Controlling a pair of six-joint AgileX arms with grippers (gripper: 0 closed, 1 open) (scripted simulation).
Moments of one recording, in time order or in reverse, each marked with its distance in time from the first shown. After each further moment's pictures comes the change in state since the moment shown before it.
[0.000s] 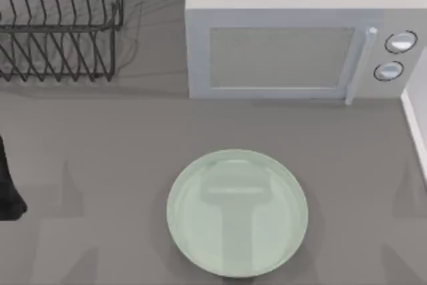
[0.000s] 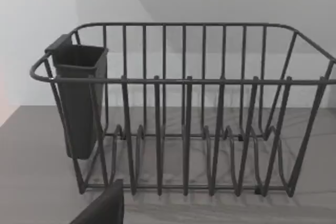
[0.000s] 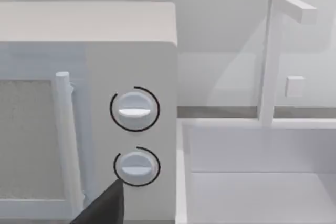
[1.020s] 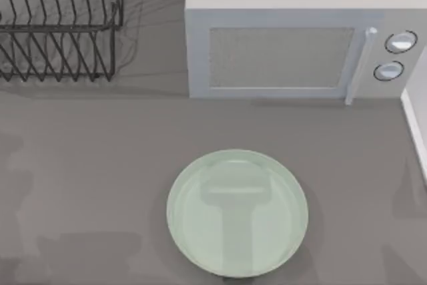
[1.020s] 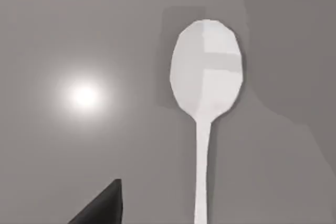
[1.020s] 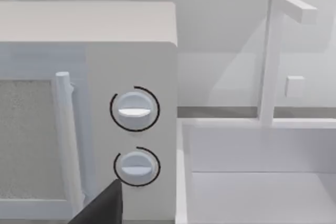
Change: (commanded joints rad) left arm 0.348 1.048 0.708 -0.692 -0.002 0.426; right arm 0.000 0.000 0.000 0.000 0.000 0.000
